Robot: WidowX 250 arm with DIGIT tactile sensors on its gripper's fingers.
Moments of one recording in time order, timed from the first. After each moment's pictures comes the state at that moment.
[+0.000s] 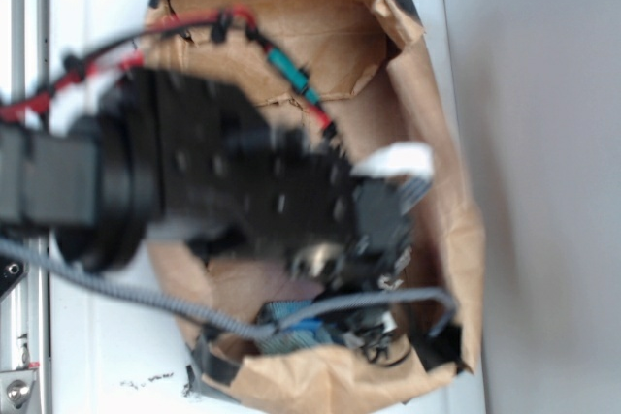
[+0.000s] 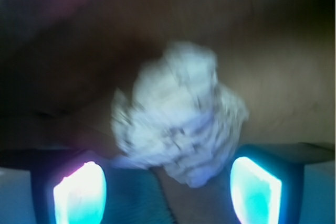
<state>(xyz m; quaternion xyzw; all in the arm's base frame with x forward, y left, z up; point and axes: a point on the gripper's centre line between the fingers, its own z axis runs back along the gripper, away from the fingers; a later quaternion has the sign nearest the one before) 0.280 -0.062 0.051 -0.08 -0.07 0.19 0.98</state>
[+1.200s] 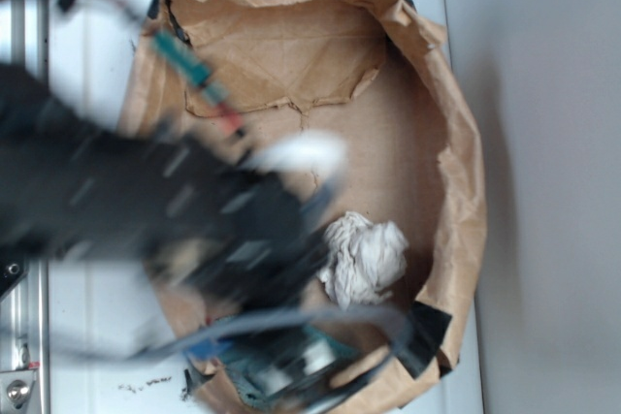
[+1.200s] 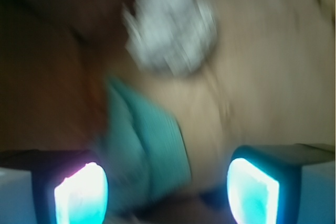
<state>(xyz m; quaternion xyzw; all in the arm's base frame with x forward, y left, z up) 0.256 -0.045 0.130 -0.13 -0.05 0.19 0.97</state>
